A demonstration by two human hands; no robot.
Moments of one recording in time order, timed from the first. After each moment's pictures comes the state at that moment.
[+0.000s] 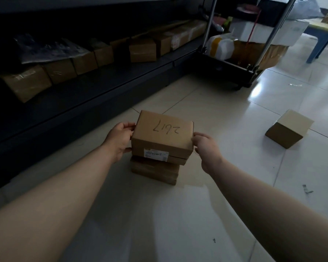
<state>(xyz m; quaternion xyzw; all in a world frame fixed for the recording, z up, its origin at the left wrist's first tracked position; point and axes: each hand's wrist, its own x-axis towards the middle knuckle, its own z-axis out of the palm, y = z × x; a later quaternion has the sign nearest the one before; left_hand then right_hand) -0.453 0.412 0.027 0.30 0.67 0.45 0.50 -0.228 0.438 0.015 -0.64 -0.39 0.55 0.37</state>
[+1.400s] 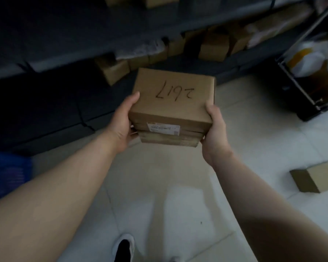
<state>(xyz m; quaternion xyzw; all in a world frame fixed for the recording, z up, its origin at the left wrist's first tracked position) -0.540 0.357 0.292 0.04 0.64 0.57 0.51 -0.362 0.447 0.298 -0.51 -0.41 0.71 0.25</state>
